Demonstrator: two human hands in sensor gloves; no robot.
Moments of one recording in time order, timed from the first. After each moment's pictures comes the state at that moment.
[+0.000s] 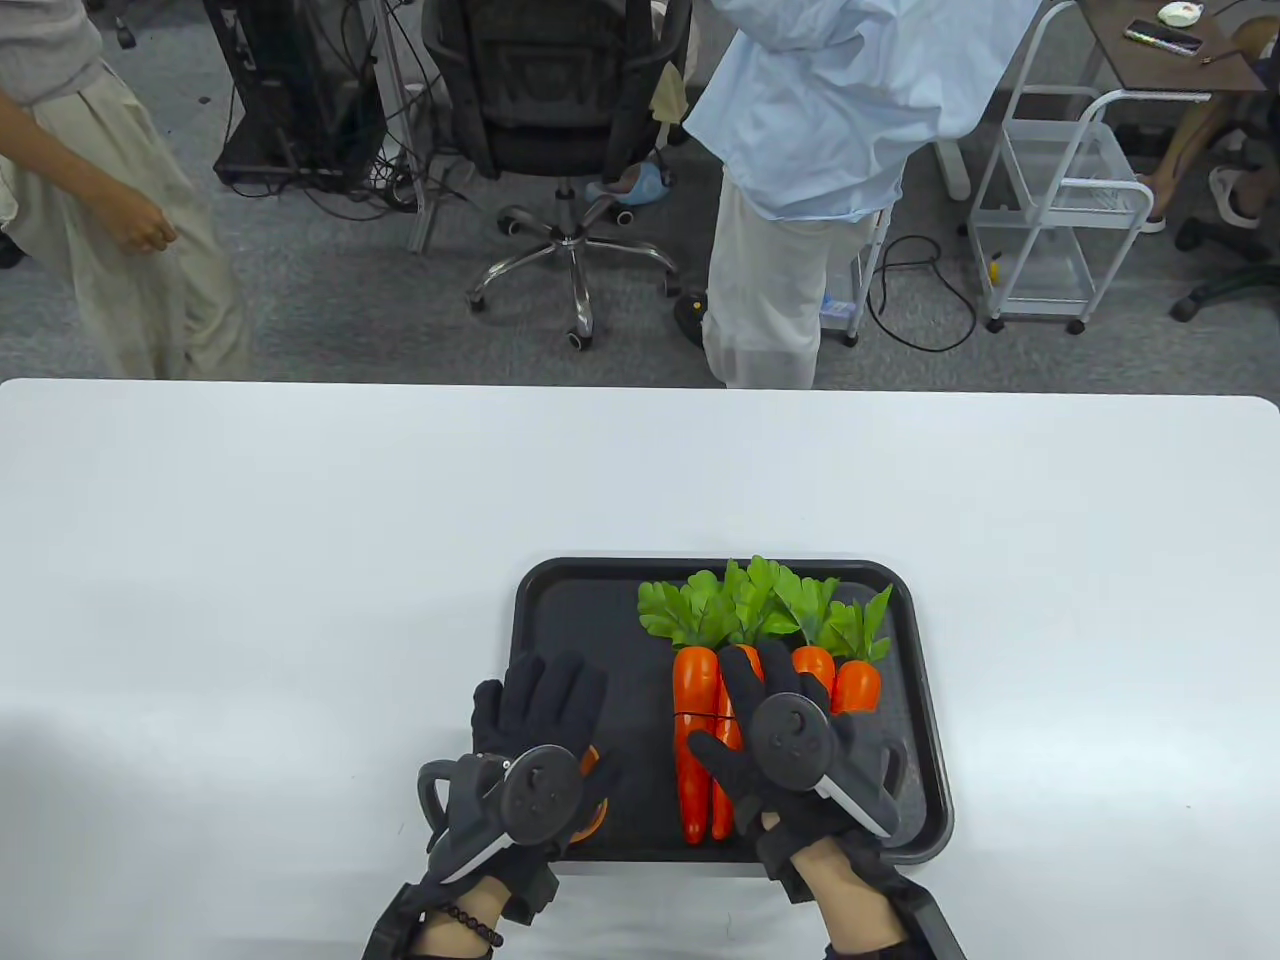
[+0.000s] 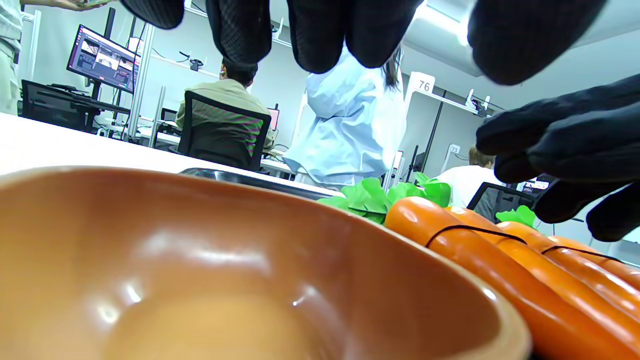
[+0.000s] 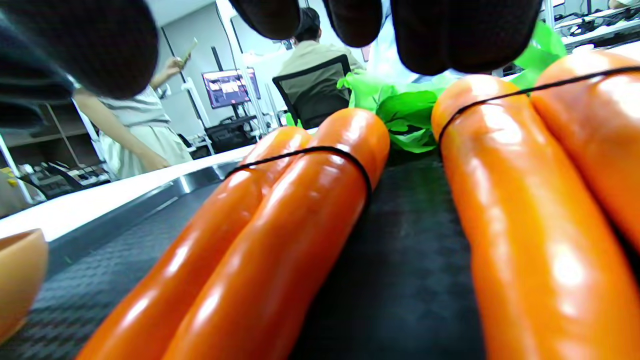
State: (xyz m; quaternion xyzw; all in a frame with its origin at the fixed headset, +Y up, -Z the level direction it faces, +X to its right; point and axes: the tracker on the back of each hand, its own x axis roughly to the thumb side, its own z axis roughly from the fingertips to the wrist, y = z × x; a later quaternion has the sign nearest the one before) left_hand -0.135 -0.714 -0.241 0.06 -0.13 0.13 0.98; right_hand 0.107 -0.714 -0.272 0.06 0.00 0.99 0.15
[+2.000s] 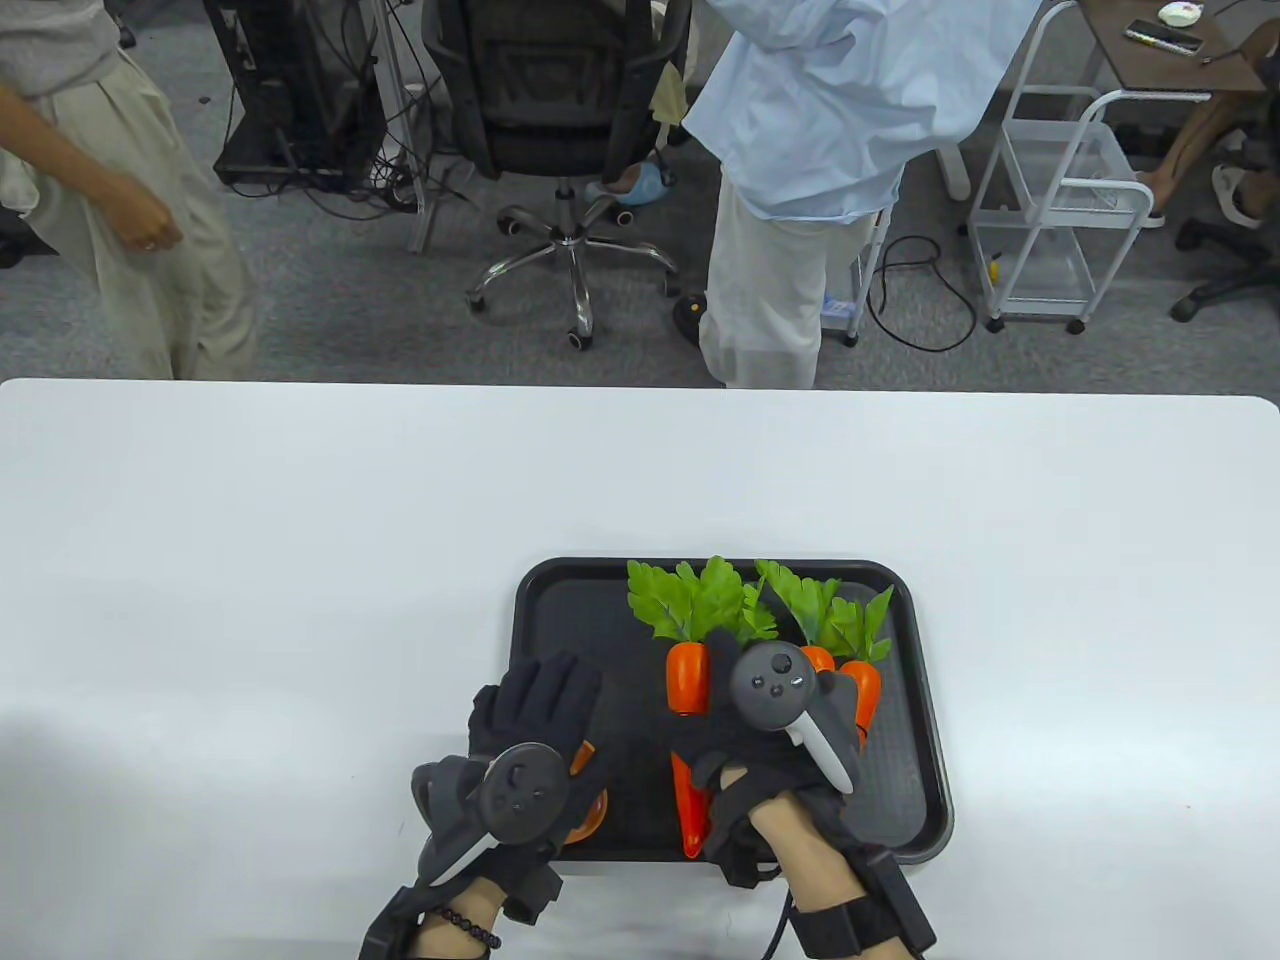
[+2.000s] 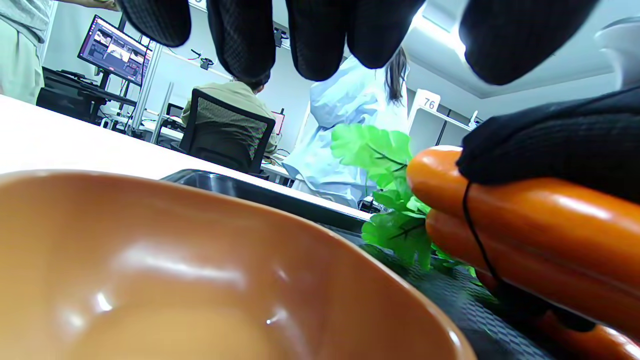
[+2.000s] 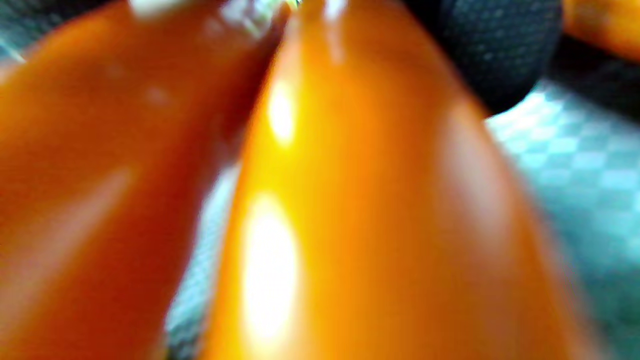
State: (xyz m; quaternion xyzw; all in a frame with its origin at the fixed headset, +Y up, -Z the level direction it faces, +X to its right) left_hand -0.141 -0.712 -0.240 0.06 -0.13 0.17 0.97; right_hand 0.096 -0.731 -0.290 0.01 0.11 0.94 0.34
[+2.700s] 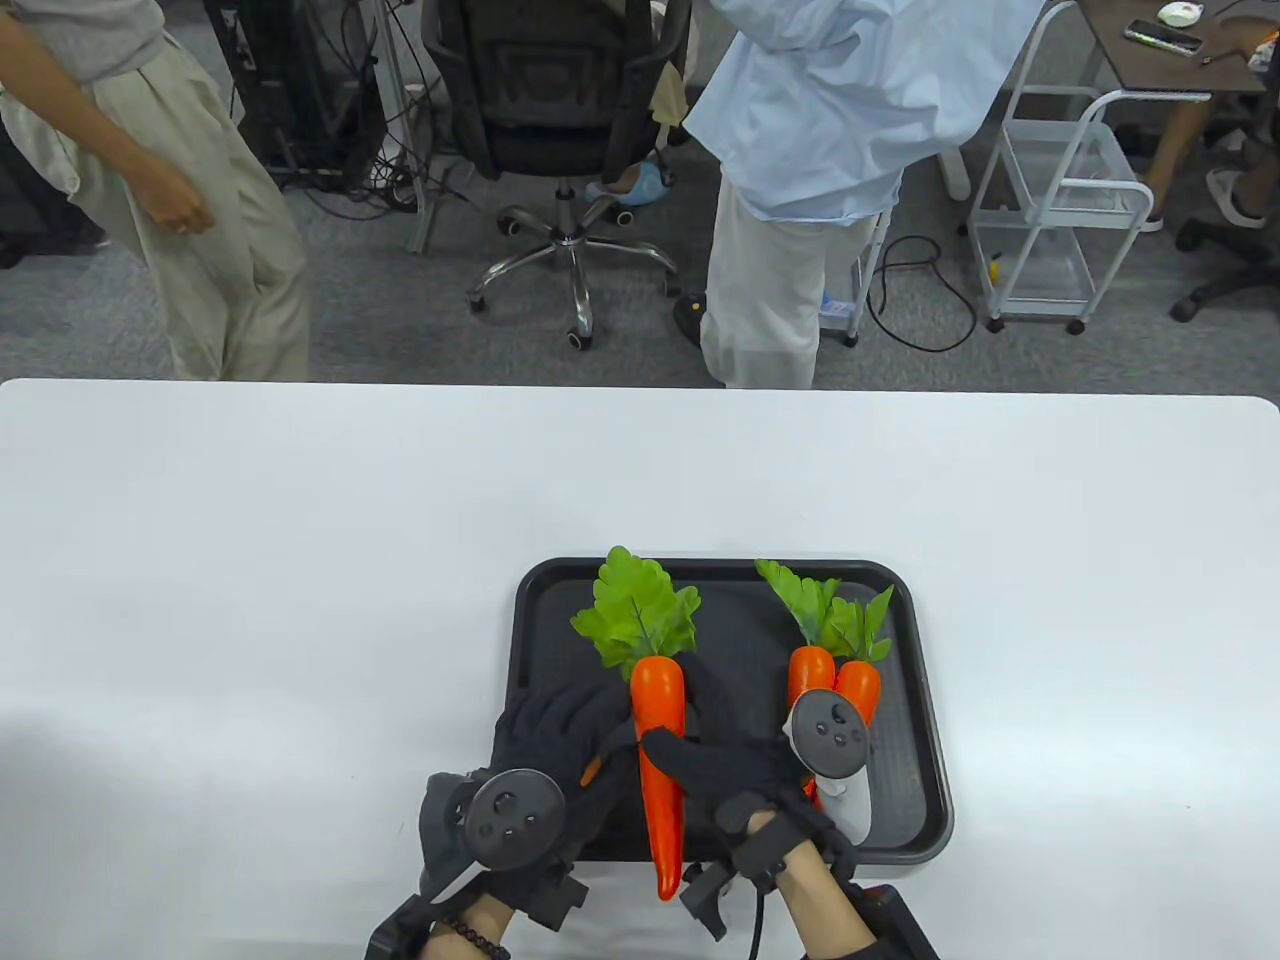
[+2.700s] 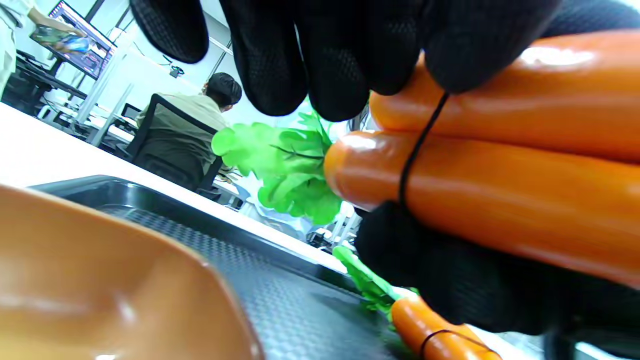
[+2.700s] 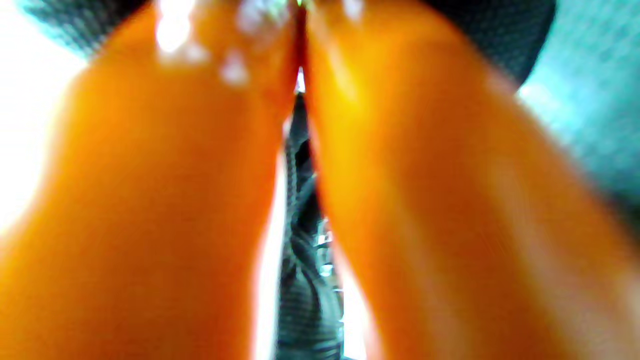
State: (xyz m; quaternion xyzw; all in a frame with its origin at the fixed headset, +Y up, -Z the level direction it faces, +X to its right) left_hand -0.135 -0.704 -0.227 0.12 -0.18 0.27 0.94; right_hand 0.085 -0.747 -0.265 0.15 0.13 0.70 0.69
